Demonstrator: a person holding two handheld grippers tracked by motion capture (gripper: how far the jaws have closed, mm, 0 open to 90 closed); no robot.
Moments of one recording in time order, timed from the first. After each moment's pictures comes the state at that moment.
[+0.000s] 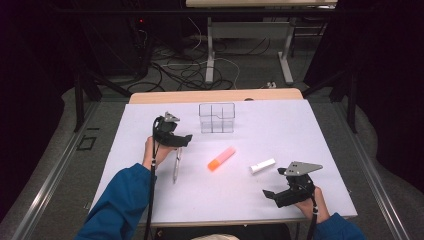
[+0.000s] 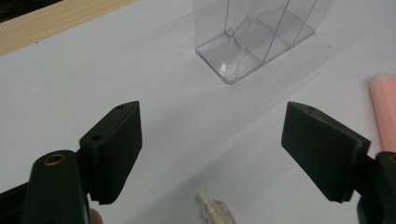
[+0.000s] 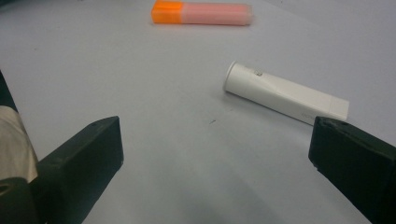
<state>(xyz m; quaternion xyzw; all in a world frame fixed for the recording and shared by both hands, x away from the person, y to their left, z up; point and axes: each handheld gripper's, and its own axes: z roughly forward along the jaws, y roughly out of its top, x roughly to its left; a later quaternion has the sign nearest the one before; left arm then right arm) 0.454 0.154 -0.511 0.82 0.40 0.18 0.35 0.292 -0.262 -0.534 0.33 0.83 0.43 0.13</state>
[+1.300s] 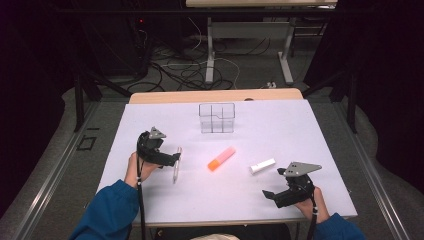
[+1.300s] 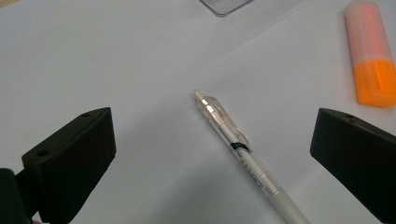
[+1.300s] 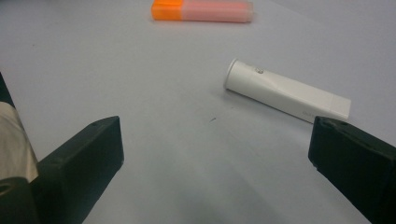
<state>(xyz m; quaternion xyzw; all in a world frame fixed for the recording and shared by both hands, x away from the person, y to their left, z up) 0.403 0.190 -0.514 0.84 0.40 0.17 0.33 0.293 -0.261 -0.535 0.32 0.83 0.42 0.14</state>
